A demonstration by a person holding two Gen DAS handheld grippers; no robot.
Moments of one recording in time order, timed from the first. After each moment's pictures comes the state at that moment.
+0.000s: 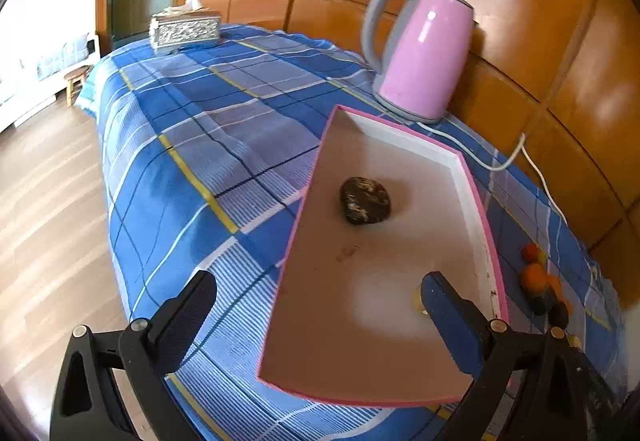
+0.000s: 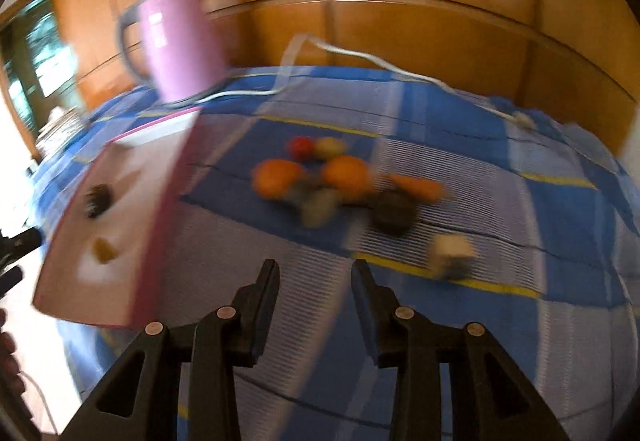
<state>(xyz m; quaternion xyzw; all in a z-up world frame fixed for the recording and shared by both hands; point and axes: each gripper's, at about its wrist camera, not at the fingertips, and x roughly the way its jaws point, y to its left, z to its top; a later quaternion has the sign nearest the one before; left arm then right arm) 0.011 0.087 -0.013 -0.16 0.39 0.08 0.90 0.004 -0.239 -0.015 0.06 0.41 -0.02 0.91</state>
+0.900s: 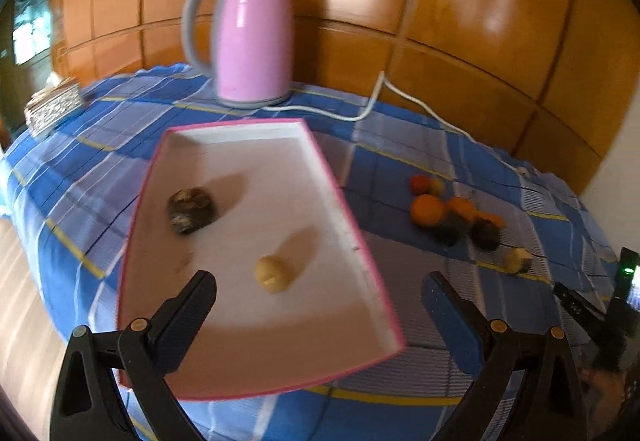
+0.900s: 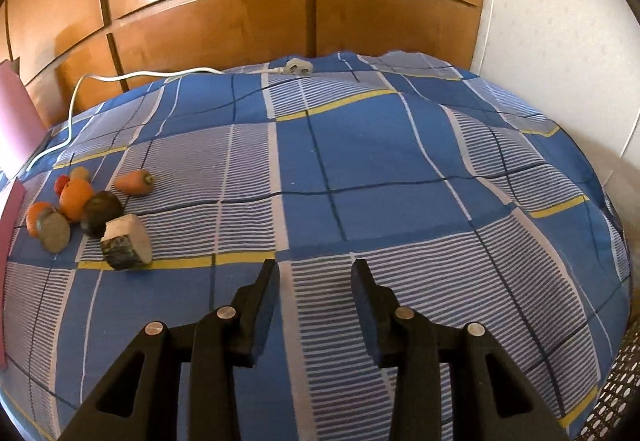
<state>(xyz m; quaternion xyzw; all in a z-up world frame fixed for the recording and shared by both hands) 0.015 -0.016 0.006 -0.03 0.38 -0.12 0.92 -0.044 -0.379 -0.048 0.12 0.40 -0.26 0.87</state>
